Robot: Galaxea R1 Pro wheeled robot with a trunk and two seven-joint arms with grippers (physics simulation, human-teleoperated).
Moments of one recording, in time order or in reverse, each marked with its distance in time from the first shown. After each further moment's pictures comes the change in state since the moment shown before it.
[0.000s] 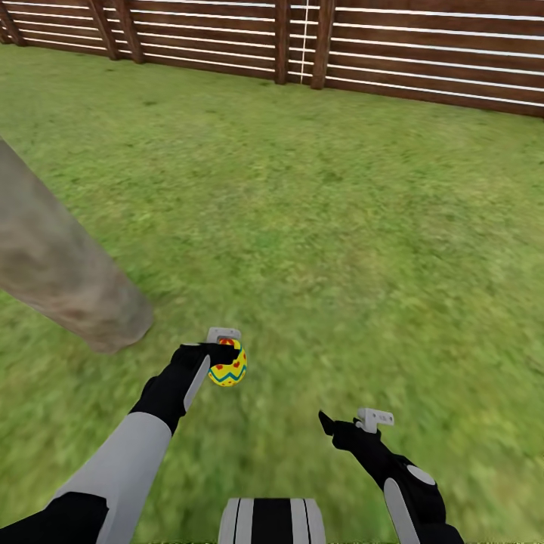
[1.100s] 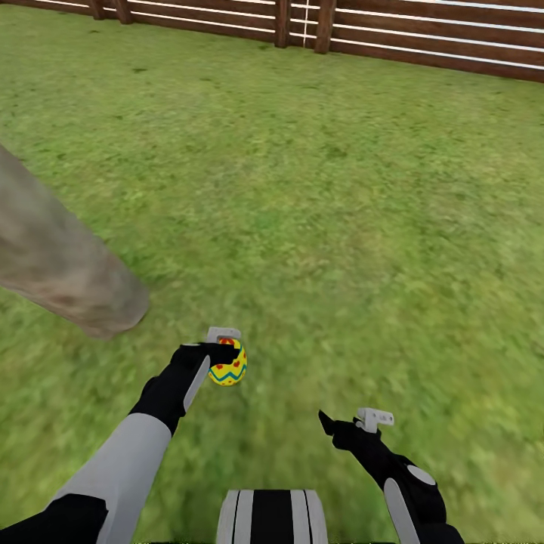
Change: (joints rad) left arm 0.005 0.001 -0.002 -0.011 0.000 -0.002 0.000; right arm 0.000 -0.001 -0.001 0.000 0.002 -0.002 0.003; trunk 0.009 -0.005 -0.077
